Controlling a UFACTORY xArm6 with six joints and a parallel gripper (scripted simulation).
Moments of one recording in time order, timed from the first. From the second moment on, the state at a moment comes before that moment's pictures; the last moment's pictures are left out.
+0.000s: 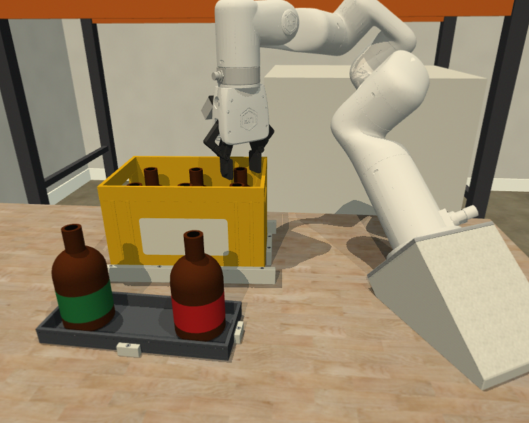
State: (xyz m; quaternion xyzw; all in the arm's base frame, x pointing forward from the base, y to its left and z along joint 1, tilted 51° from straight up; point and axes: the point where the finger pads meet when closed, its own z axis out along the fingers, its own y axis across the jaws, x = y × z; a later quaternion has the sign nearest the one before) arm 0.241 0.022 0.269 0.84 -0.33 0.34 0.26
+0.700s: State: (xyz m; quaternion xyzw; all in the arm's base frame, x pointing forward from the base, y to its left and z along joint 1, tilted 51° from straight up) arm 0.225 0.049 0.295 0.84 -0.33 0.34 0.25
